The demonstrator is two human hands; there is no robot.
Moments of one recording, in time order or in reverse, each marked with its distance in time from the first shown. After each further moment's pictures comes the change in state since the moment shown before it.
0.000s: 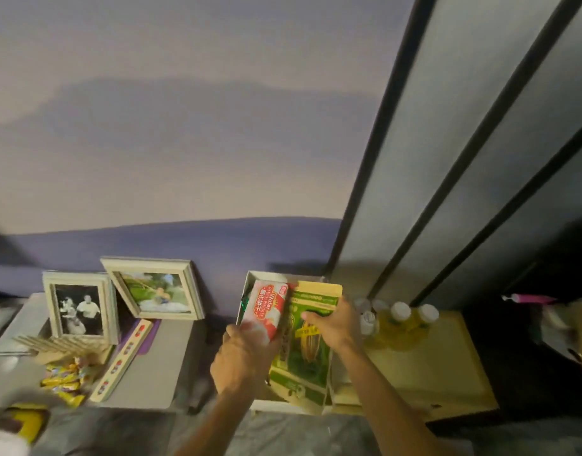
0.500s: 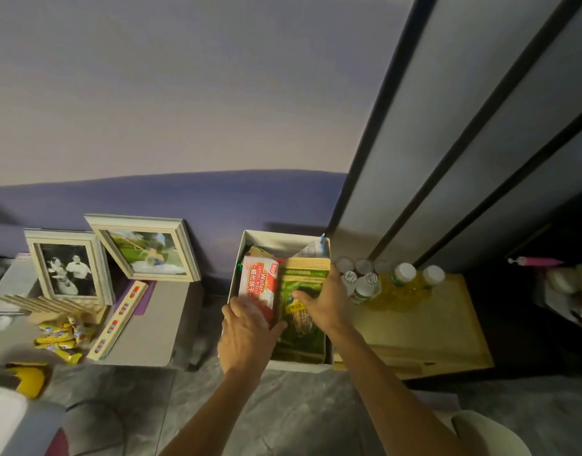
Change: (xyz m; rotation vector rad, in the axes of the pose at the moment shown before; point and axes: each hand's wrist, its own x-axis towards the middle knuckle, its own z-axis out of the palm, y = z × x) left_hand -0.002 -0.037 0.056 0.000 -0.032 0.073; right_hand -0.012 0.026 0.034 -0.182 -0.046 -0.052
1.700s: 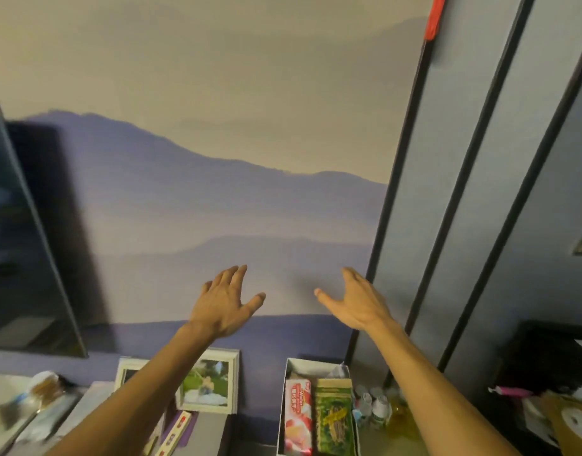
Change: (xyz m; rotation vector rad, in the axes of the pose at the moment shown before) left_hand -0.034 0.046 -0.417 0.251 0.349 0.684; right_hand -0.165 -0.285 -0.236 -0.398 0.224 -0.480
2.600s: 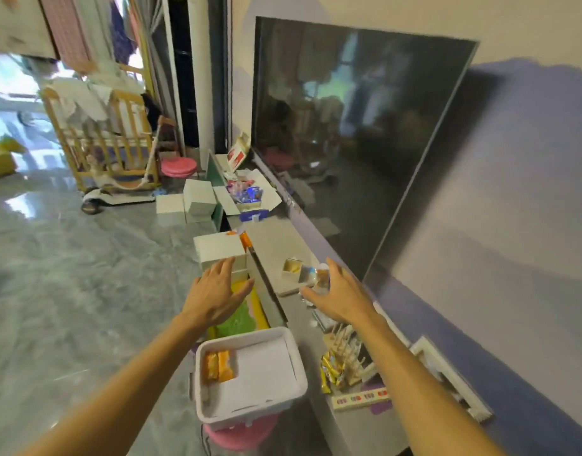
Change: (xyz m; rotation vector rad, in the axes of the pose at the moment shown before) left_hand -0.423 -0.333 -0.095 0.074 0.270 -1.146; right_hand -0.102 -0.487 0.291 0.071 -0.629 -0.933
